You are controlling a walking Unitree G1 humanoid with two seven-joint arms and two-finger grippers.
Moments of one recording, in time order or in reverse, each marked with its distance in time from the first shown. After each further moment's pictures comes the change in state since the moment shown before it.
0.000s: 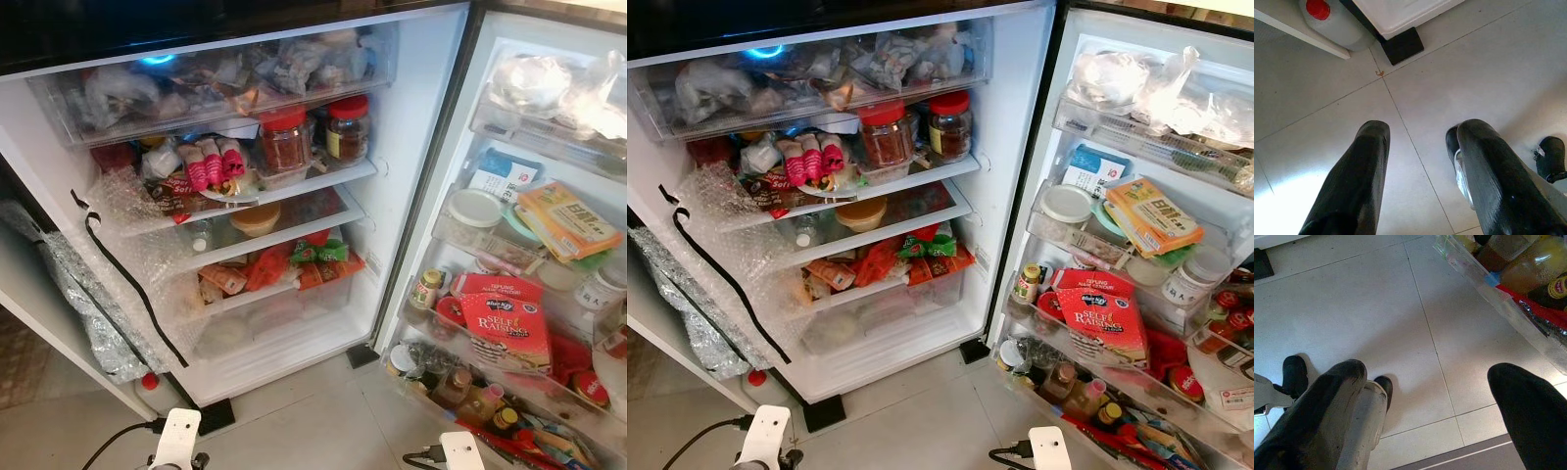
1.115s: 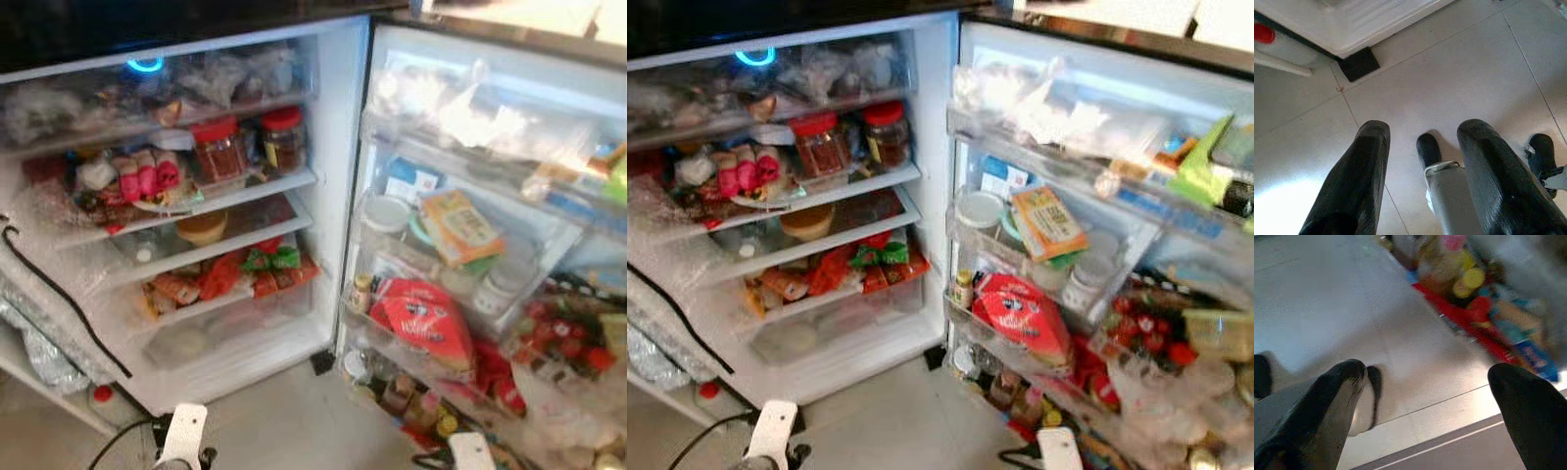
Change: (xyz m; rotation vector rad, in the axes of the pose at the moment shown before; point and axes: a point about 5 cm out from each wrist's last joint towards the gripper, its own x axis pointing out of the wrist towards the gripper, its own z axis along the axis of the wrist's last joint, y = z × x) left arm 0.001 -0.006 0.005 -0.015 -0.014 -0.015; right arm -0.002 -0.011 -0.001 -0.012 0.006 -0.039
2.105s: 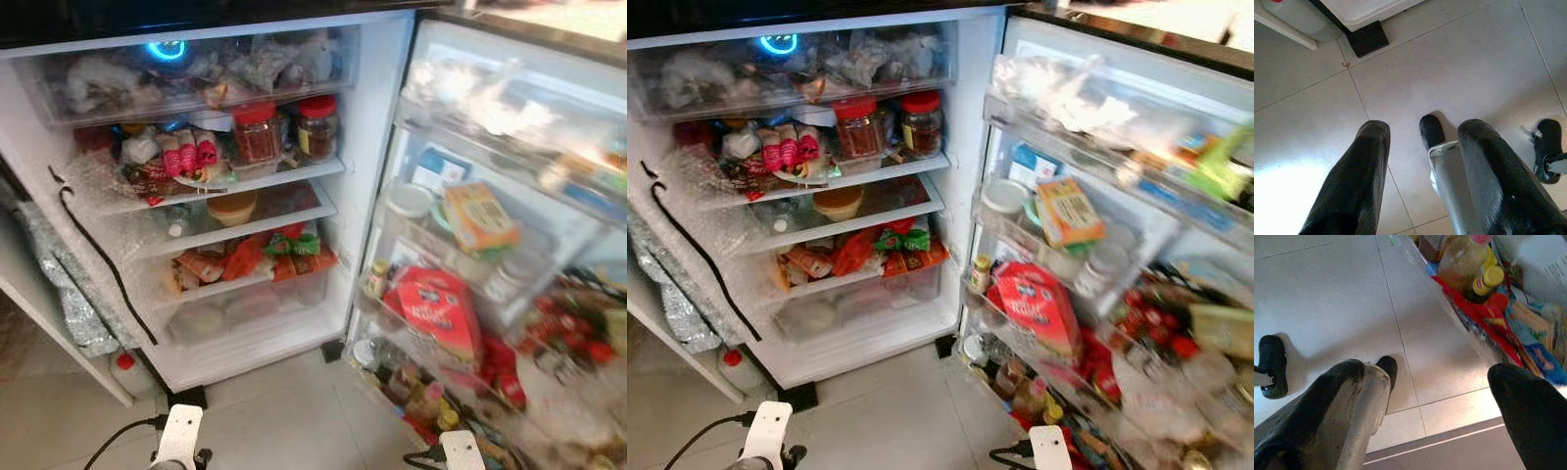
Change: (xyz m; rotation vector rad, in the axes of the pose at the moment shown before) left arm -0.001 0.005 -0.003 -0.003 0.009 0.001; right arm 0.001 0.010 0.001 -0.007 -0.004 0.035
